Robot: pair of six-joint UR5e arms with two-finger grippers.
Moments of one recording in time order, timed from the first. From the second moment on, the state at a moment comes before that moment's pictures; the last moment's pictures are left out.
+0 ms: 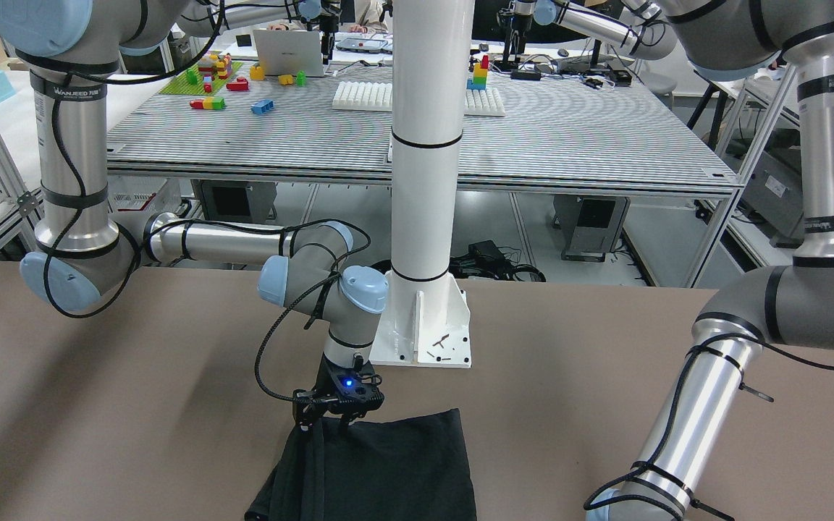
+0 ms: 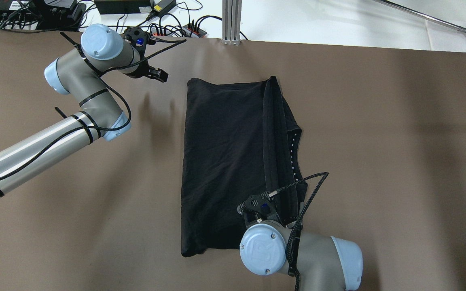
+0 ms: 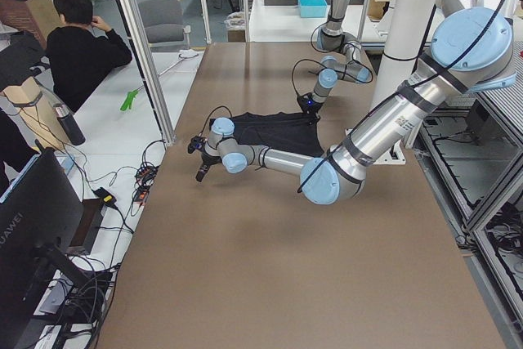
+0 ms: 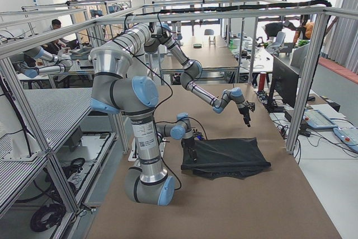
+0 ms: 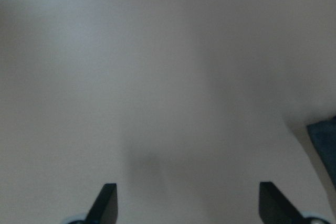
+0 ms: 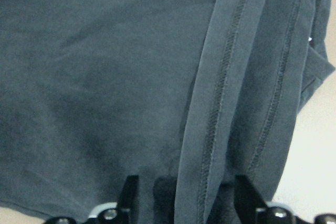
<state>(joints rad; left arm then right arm) -0.92 -2.44 -0.89 -2.32 -1.85 -0.74 0.26 -1.04 1.89 -1.84 1.43 0.97</state>
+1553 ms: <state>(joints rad) -0.91 -2.44 -0.89 -2.32 -1.85 -0.76 0.20 -1.09 1.93 -1.85 1.35 0.94</state>
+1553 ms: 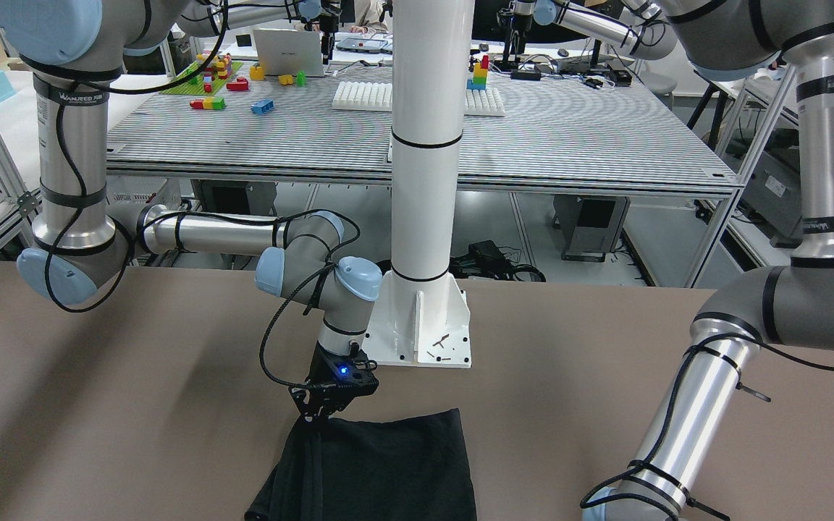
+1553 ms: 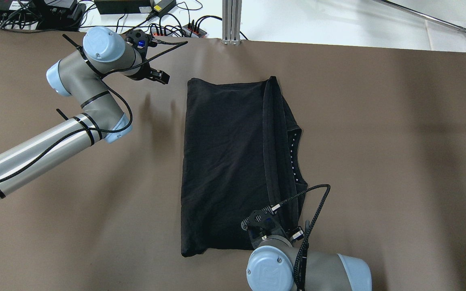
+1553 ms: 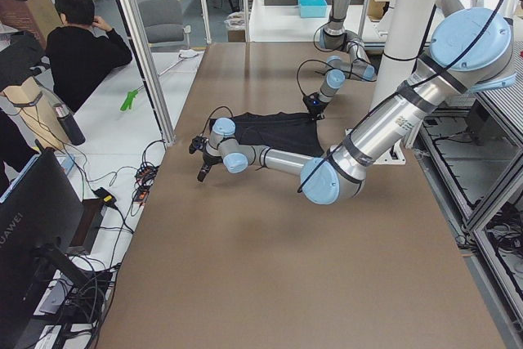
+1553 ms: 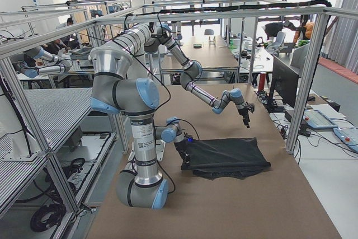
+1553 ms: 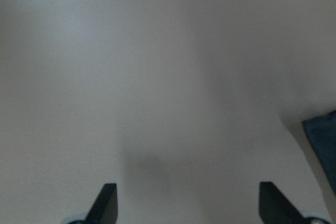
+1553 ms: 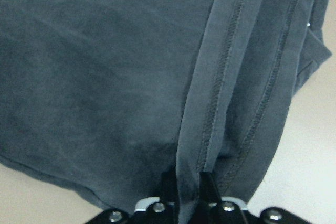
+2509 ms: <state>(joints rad) -0.91 -2.44 -0.89 -2.33 -1.85 -0.76 0.20 -1.20 2.06 -1.84 1.36 0.95</state>
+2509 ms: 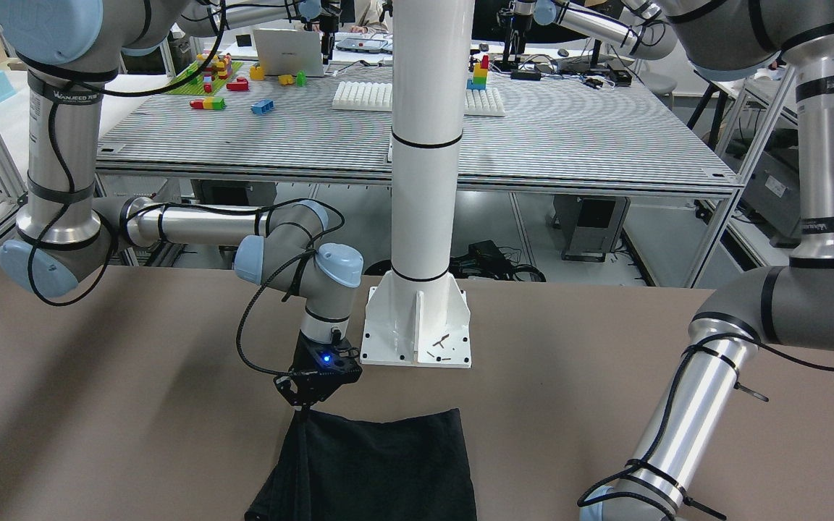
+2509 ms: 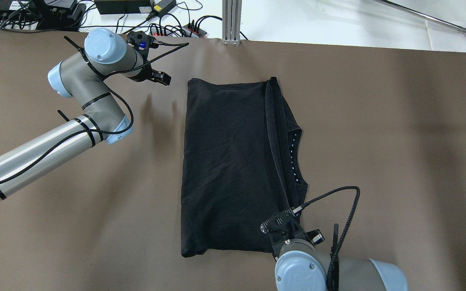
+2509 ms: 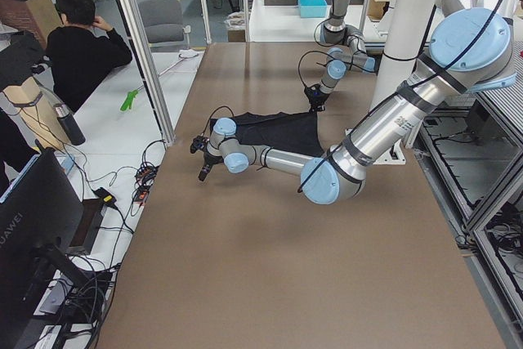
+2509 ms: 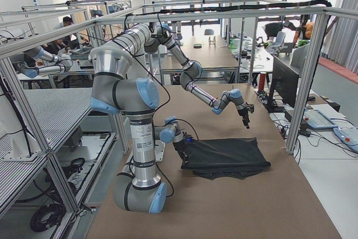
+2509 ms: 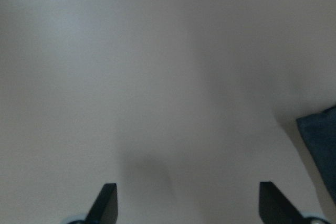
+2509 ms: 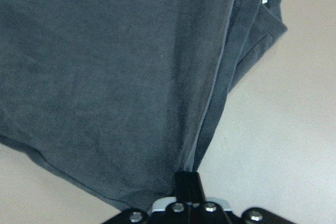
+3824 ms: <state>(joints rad) -0.90 -2.45 -0.89 -2.33 -1.85 -0.77 0.33 -1.15 1.96 -1.71 1.38 1.02</state>
